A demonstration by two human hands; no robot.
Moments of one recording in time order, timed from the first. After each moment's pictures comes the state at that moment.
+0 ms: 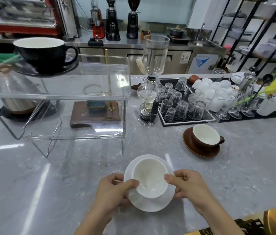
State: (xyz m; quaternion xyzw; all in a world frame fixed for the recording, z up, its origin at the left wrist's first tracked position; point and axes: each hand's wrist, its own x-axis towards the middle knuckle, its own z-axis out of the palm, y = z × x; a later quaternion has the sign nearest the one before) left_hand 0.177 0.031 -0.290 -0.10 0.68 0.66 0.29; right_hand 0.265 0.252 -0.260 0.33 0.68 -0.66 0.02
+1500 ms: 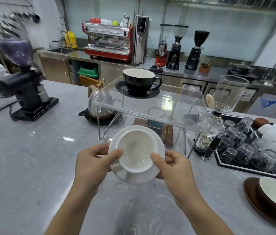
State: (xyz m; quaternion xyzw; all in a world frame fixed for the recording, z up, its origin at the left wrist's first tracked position) left_hand 0.123 -0.122 -0.184 -0.10 0.67 0.73 -0.06; right_hand 0.145 0.079 -0.176 0.09 0.71 -0.69 -0.06
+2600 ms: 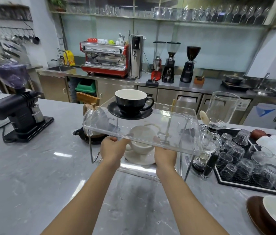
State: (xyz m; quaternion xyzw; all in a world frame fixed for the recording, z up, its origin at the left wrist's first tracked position) left_hand -0.014 -0.065 -0.174 -0.18 0.69 0.70 -0.05; right_hand 0.003 0.080 -0.186 0.29 0.62 -0.72 -0.14
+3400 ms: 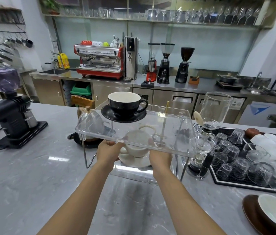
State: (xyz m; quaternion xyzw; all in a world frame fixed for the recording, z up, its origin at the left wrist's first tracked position) left_hand -0.033 -0.070 -0.191 -0.18 0.70 0.69 0.01; right_hand 0.000 0.083 -0.186 0.30 0.66 -0.68 -0.12
